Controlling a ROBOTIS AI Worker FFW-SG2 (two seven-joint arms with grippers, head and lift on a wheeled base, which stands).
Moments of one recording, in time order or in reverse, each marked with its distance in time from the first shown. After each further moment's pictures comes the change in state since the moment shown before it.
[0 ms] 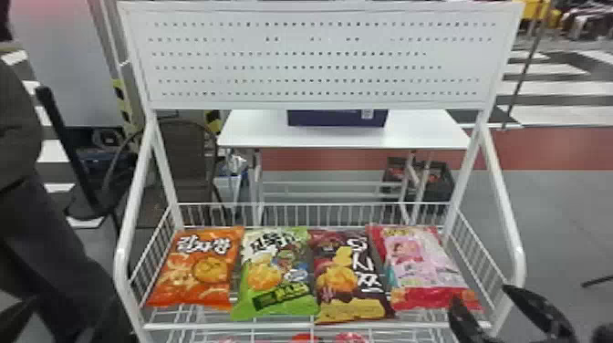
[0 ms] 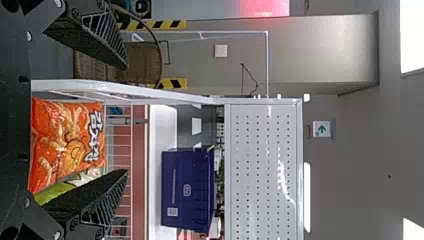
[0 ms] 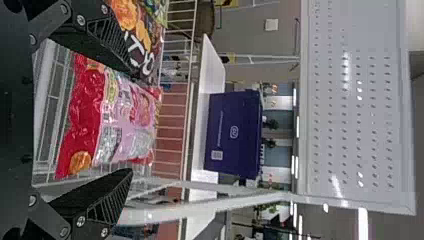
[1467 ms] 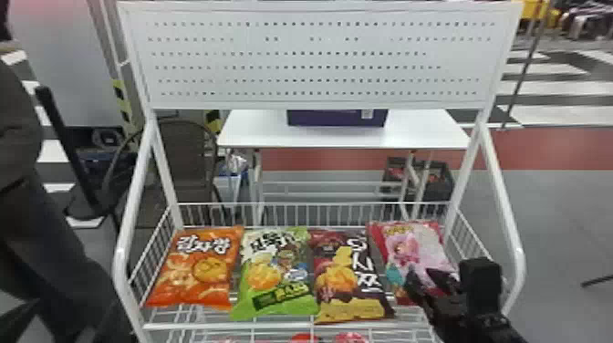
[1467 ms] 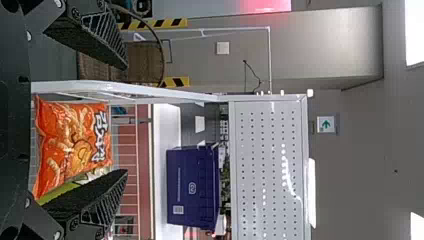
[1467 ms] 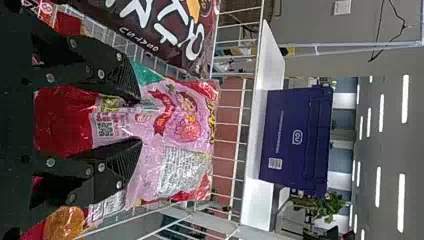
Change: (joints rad) left arm 0.010 0.021 0.010 0.007 -0.001 0.000 -0.002; right arm -0.485 0.062 0.210 0.528 0.043 0.128 -0.039
